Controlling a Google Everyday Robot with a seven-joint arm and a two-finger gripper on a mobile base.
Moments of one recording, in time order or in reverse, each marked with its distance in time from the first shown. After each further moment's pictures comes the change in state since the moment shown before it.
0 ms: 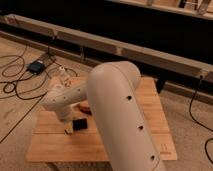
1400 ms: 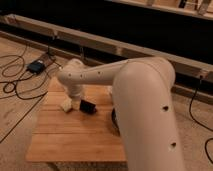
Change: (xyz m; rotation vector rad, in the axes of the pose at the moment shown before) arm 0.066 -0.096 -0.109 0.056 -0.180 0.376
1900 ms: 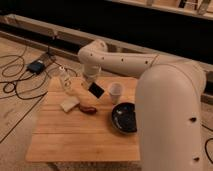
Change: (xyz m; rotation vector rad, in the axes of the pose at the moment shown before) arm 0.020 -0.098 -0.063 0.050 -0.155 0.253
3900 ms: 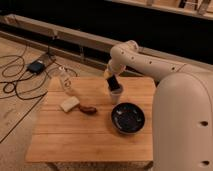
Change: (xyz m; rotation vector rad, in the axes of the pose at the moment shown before) arm 0.056 -0.126 0.014 0.059 -0.147 0.461
